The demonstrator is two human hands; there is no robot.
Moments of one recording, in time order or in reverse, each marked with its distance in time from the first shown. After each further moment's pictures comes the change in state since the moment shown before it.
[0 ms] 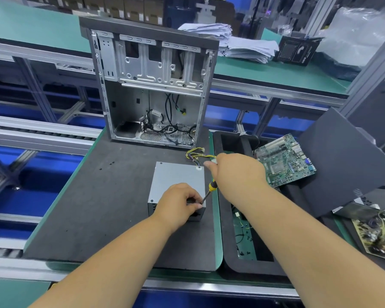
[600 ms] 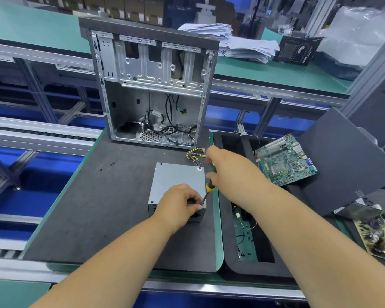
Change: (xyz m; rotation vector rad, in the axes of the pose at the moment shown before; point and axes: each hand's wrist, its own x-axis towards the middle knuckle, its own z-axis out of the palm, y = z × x) left_hand -0.001 0.002 -0.002 0.009 -0.005 -0.014; right_hand 0.000 0.006 -0.007 0.285 -0.067 -0.256
